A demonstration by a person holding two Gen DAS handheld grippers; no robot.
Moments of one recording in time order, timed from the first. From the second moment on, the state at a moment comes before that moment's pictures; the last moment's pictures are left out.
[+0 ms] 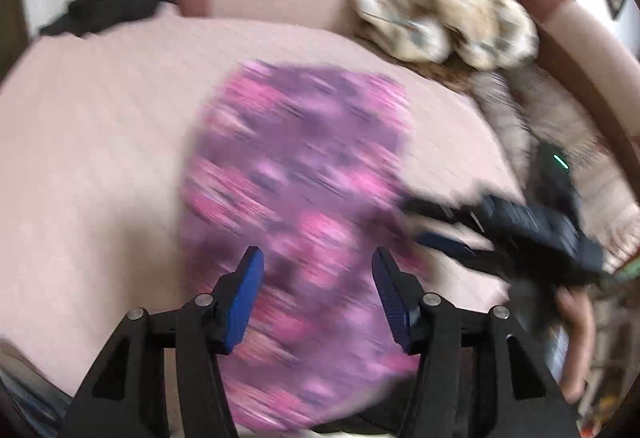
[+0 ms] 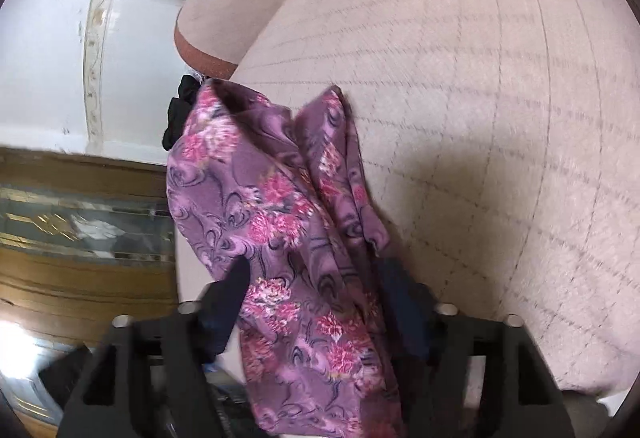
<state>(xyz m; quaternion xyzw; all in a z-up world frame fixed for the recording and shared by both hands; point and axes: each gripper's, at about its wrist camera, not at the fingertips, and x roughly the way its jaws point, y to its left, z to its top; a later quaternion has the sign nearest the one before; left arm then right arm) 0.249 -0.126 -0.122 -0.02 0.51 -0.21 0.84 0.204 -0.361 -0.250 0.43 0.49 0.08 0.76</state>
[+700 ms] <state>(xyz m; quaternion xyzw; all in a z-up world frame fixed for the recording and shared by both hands) 0.396 -0.065 -0.198 -0.21 0.60 -0.17 0.76 0.292 -0.343 -0.171 0.31 0.48 0.09 0.81</state>
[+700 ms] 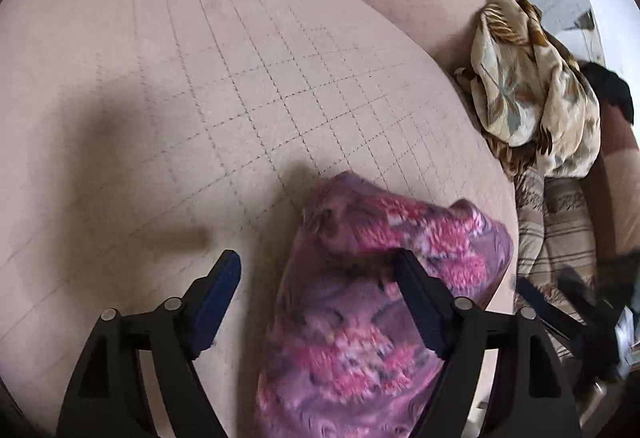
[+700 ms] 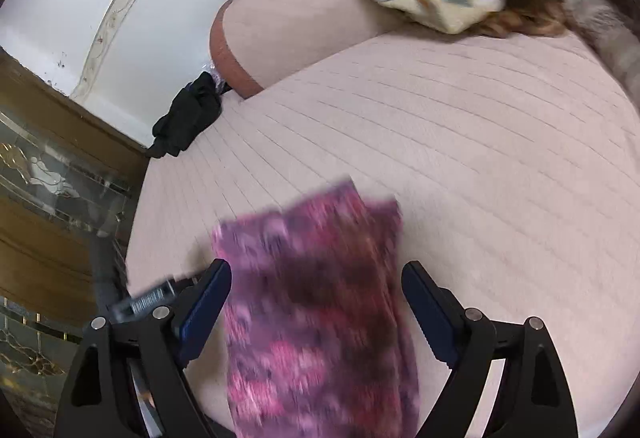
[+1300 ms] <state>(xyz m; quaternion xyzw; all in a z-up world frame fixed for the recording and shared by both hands) 0.407 -0.061 -0.217 -0.26 0.59 -0.19 0.74 0.295 -0.403 -0.223 0.39 0.48 0.04 0.78</state>
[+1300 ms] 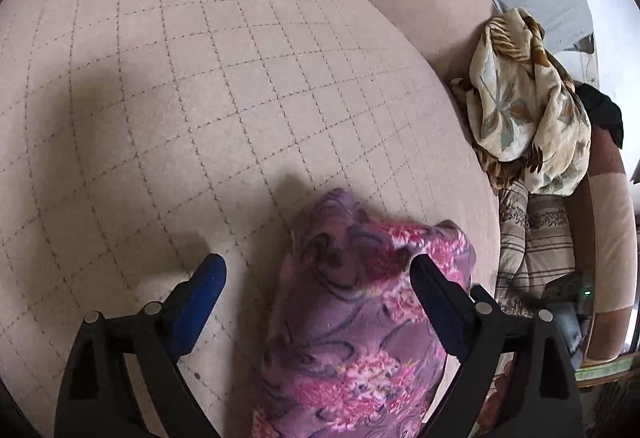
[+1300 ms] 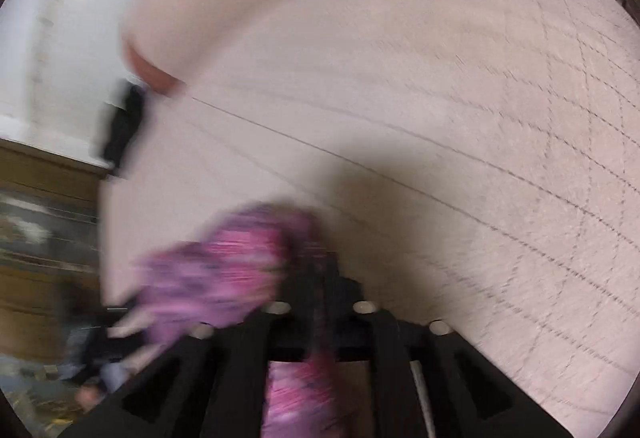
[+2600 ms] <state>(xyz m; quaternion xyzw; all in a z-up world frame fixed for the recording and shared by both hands) 0.336 0.020 -0.192 -0.23 0.60 -0.16 0.75 0.282 -0.293 -0.228 0.37 0.51 0.14 0.77</state>
